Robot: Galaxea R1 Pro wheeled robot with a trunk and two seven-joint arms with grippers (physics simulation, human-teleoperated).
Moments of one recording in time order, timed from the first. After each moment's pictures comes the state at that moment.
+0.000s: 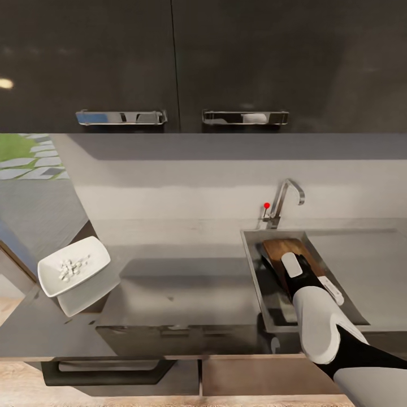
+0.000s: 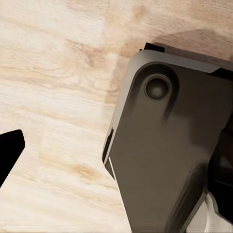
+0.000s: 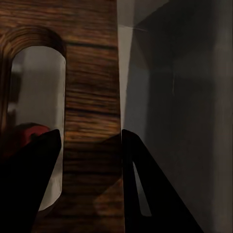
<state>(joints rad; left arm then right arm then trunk) -0.22 0.03 -0.47 0.07 0.75 -0.15 0.04 -1.01 0.09 -0.64 -0.52 -0.35 0.13 -1.18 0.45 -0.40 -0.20</state>
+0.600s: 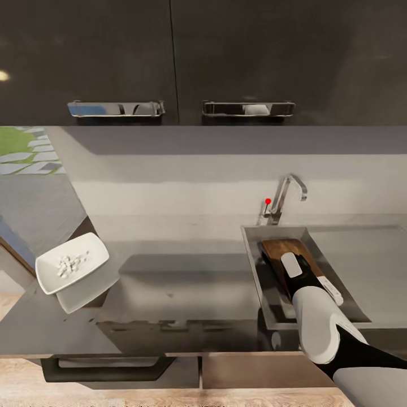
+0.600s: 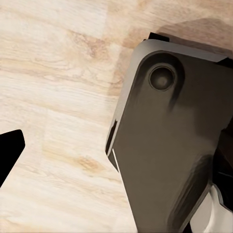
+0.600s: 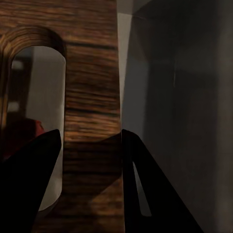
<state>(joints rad) -0.22 0.04 -0.47 0.07 0.75 -0.14 0.04 -1.01 0.09 -0.64 -0.52 -0.35 0.13 -1.18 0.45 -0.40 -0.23</state>
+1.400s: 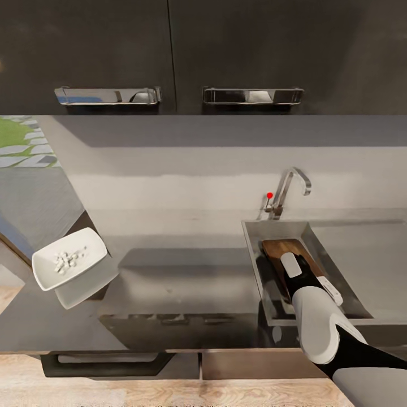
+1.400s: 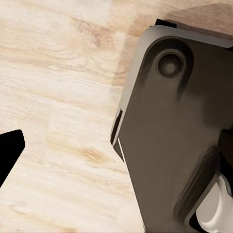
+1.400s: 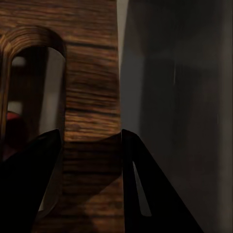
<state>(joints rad) -0.22 0.04 -0.47 0.07 0.75 -0.14 0.04 -1.01 0.09 -0.64 -0.52 -0.35 0.13 -1.18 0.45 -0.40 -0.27</state>
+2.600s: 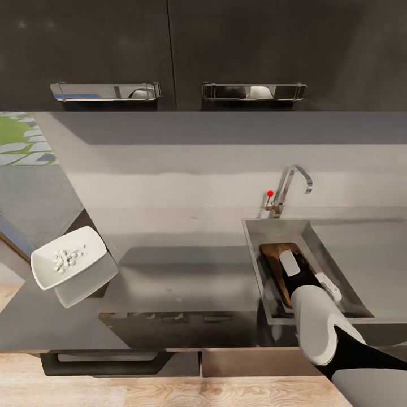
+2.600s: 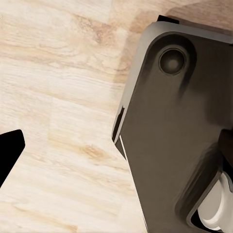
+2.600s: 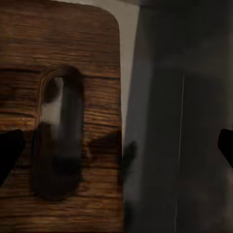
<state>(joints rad) -0.22 0.04 -0.47 0.07 0.75 -0.14 0.04 -1.01 0.10 -0.61 -0.54 -0.35 0.13 -1.18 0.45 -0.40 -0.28</state>
